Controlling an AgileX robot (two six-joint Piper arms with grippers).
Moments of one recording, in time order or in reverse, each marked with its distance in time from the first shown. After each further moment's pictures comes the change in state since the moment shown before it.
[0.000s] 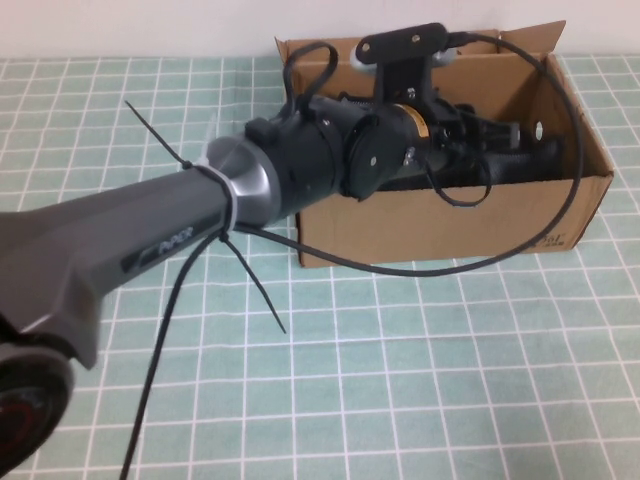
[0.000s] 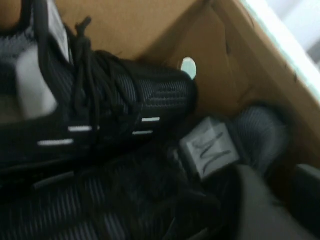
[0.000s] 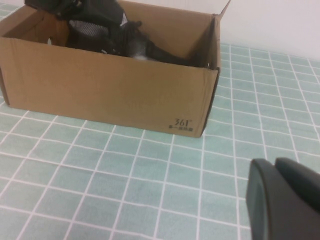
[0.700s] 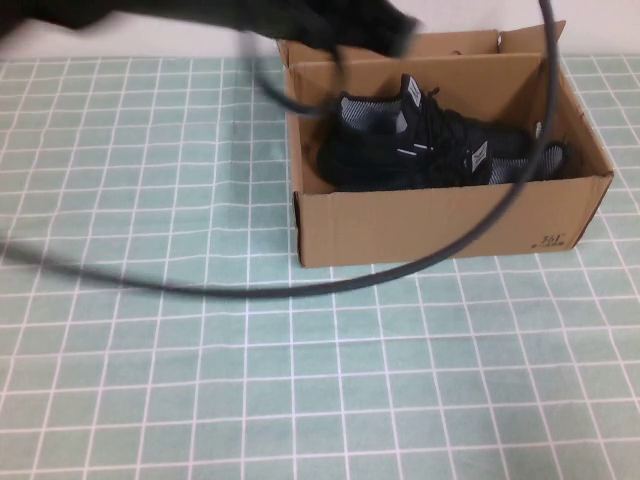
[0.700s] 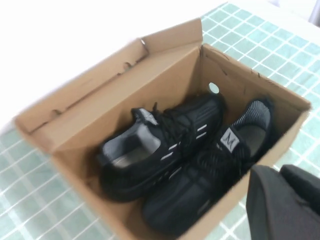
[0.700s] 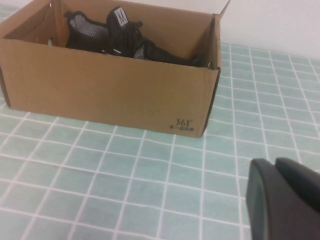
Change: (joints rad) right arm 0.000 0.000 0.000 0.002 0.000 0.048; left arm 0.000 -0.542 -0.008 0.245 0.570 0.338
